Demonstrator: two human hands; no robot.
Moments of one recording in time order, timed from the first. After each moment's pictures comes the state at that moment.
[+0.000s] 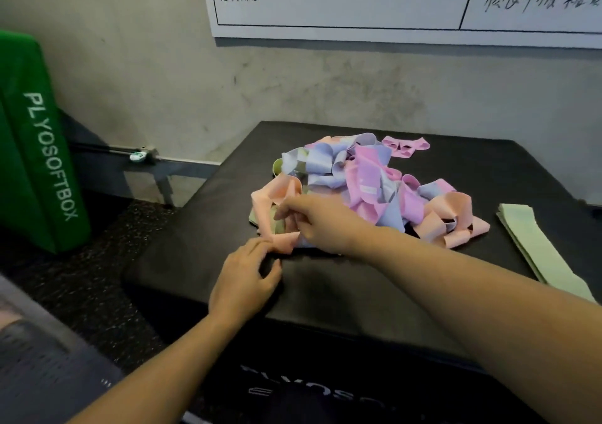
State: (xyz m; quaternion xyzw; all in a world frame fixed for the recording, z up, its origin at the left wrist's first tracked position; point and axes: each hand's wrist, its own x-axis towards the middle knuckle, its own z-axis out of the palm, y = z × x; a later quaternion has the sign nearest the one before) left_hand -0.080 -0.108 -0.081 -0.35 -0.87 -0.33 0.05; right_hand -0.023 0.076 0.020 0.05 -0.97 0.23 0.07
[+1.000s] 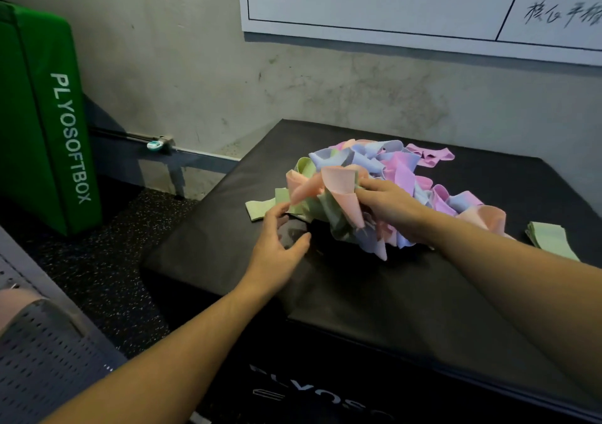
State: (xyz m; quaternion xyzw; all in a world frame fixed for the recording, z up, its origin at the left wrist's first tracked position) left_hand -0.095 -0.089 -0.065 -0.25 -0.74 -0.62 -0.07; right_hand -0.034 0.124 0.029 -0.13 -0.87 0.48 0.04
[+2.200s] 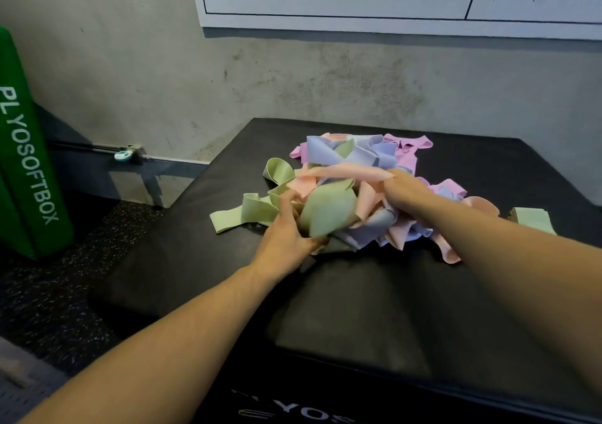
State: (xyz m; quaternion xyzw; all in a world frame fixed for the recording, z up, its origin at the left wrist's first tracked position) left_hand -0.122 -0.006 -0.068 -0.34 -0.80 -0.50 -0.08; right_hand -0.043 0.219 0.008 -0.31 -0.89 0.31 0.11
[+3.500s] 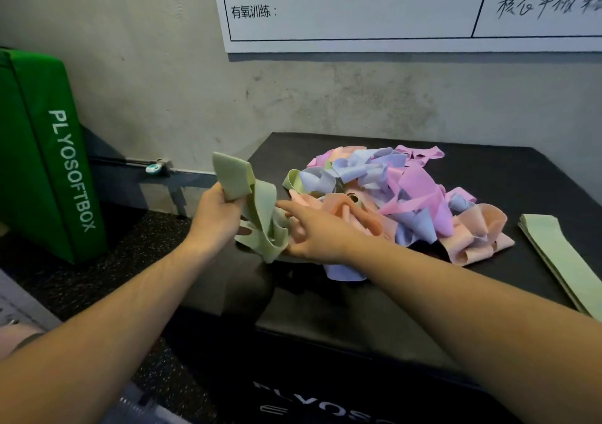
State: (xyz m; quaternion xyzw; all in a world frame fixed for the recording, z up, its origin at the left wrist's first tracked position) left_hand -0.144 -0.105 0.027 -0.16 -0.79 -0.60 0.00; right_hand -0.054 0.068 0.007 0.02 -0.96 0.27 0.04
